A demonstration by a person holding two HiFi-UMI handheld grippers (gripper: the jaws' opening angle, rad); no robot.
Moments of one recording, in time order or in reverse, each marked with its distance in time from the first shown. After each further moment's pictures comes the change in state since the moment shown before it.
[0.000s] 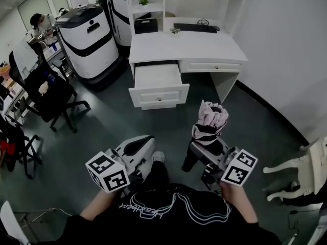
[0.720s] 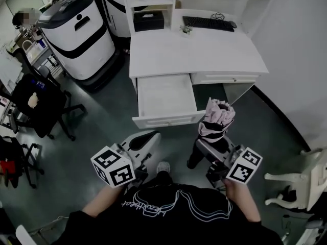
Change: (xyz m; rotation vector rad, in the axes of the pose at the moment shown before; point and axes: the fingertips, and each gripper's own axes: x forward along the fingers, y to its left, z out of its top) left arm 0.129 0.229 0.090 -0.113 0.076 -0.004; right arm 0.191 -0.175 0.068 0.087 0.069 -0.096
